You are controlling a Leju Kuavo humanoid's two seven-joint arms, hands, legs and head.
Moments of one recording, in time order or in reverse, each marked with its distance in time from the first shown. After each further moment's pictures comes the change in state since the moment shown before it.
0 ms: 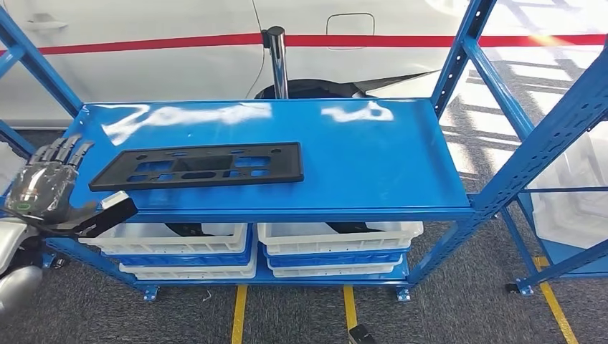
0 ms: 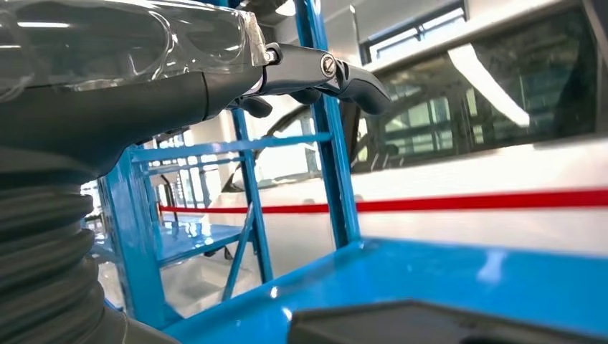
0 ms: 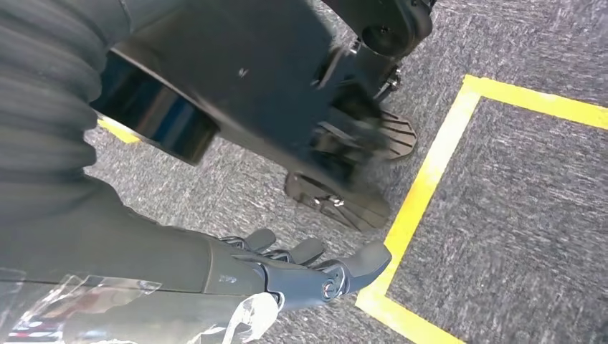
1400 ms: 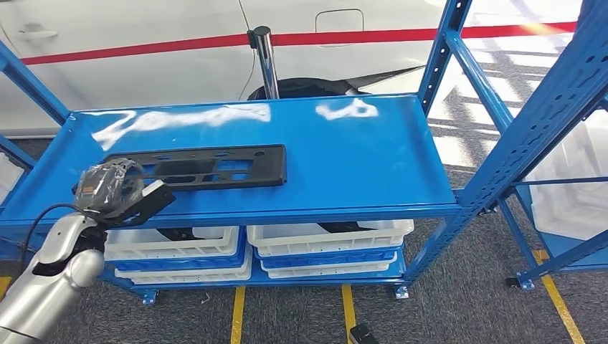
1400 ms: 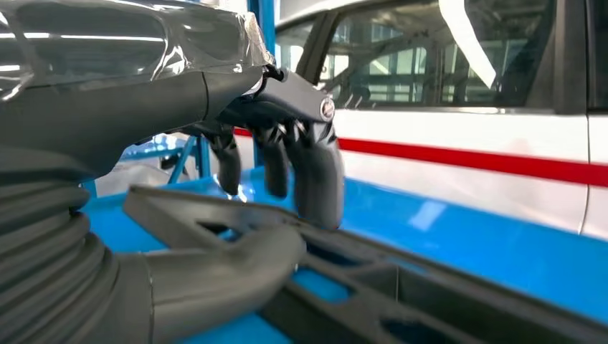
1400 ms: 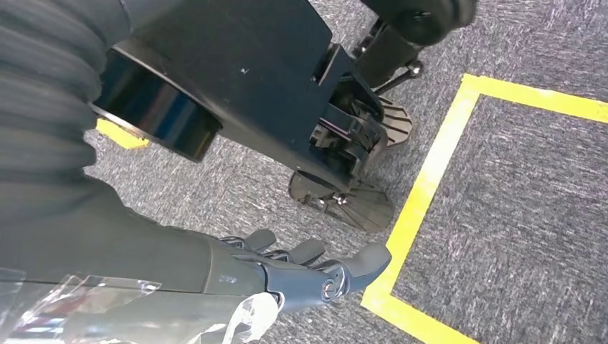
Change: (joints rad) left arm -0.112 -0.266 -0.089 0.310 0.125 0.146 -0.104; right arm 0.001 0.004 0.003 0.000 -0.013 -0.001 0.008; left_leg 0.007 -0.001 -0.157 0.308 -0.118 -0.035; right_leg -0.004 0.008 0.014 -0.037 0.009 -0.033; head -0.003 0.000
